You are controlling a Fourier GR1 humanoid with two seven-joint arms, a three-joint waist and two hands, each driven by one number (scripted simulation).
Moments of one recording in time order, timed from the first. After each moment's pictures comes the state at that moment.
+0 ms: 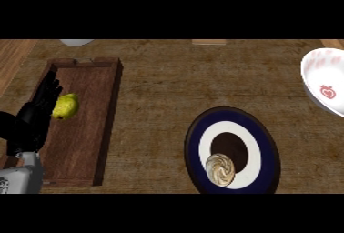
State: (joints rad) left arm -0.15 0.24 0.14 -1.57 -0.04 0.03 0.15; right arm -0.45 -0.84 -0.33 -1.16 0.35 0.37 -0.45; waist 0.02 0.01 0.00
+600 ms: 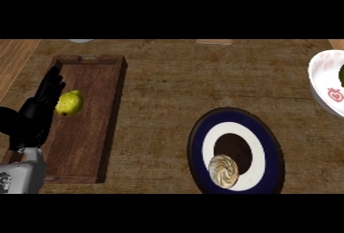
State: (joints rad) left arm -0.18 0.24 0.13 -1.57 -0.04 0.02 0.15; right arm -0.76 -0.80 -0.26 -0.54 0.53 0.18 -0.73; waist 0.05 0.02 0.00
